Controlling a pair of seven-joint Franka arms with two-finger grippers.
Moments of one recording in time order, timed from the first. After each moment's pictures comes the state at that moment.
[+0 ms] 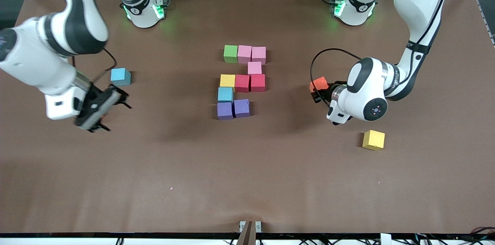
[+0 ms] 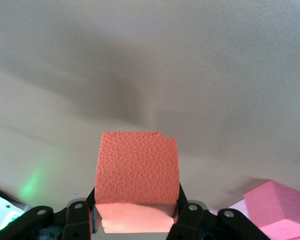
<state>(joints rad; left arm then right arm) 0.00 0.51 -0.38 -1.84 -0.18 1.86 -0.80 0.25 0.10 -0.19 -1.93 0.22 2.17 -0.90</state>
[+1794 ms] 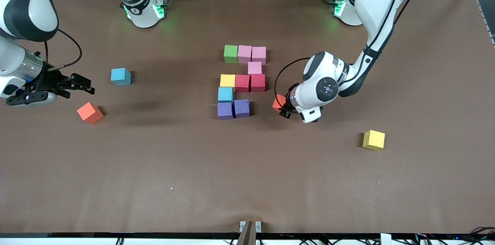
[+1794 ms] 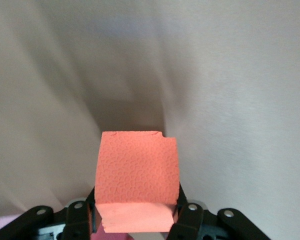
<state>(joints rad) -0.22 0.59 -0.37 -1.82 -0.22 2.34 -1.66 0.07 -0.02 -0.19 -2.03 0.12 2.00 -0.26</state>
